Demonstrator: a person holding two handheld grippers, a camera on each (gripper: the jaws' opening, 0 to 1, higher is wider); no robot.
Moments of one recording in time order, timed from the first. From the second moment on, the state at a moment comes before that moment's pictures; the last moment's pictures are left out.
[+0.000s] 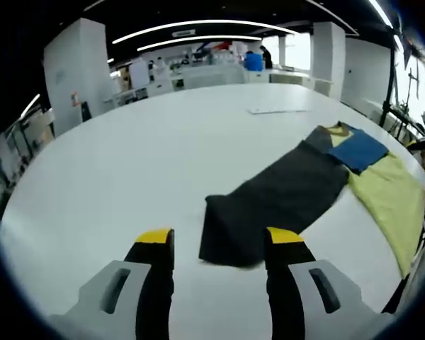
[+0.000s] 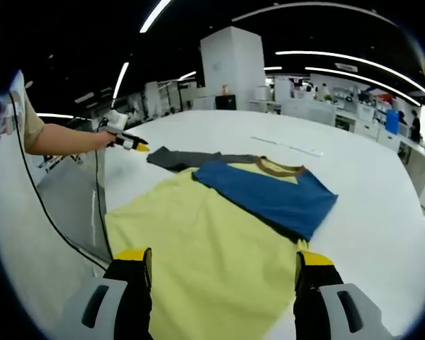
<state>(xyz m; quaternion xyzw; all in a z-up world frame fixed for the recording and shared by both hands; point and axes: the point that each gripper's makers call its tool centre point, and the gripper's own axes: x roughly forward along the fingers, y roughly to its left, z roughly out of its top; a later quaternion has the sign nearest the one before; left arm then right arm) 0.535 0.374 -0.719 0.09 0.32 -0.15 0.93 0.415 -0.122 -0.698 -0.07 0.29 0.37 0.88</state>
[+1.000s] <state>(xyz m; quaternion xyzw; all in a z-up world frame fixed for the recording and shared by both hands) 0.558 0.403 -0.755 0.08 0.35 -0.14 0.92 0.399 -0.140 -0.697 -0.06 0.31 0.35 0.88</state>
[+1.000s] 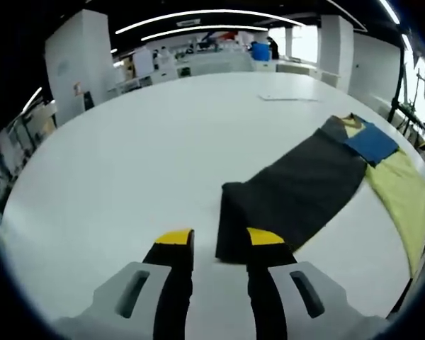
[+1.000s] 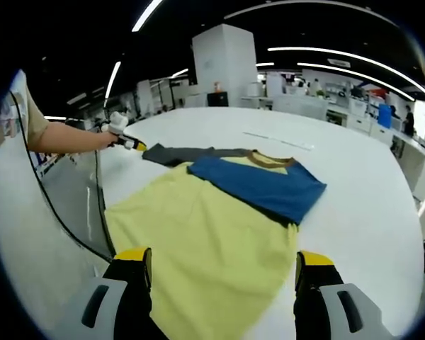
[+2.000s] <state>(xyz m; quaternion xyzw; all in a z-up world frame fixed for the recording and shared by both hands) 0.567 0.412 -0.771 0.08 0.37 -0.13 0.92 0.396 -0.144 -0.694 -0.07 0.32 0.34 0.88</state>
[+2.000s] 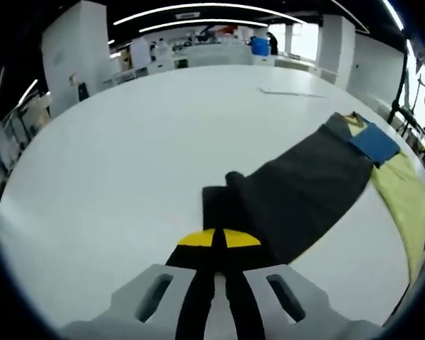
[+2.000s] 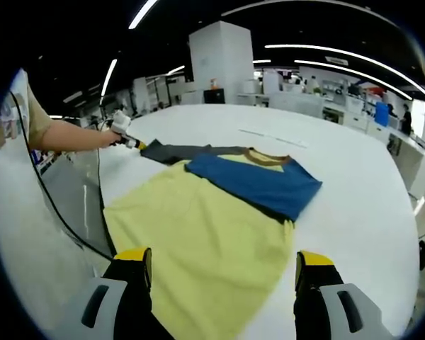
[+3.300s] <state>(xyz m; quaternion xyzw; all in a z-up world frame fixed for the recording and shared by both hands) 0.561 0.443 -0.772 -0.01 0.40 0.01 0.92 0.394 -0.153 -0.698 -0.06 0.32 0.33 0.89</state>
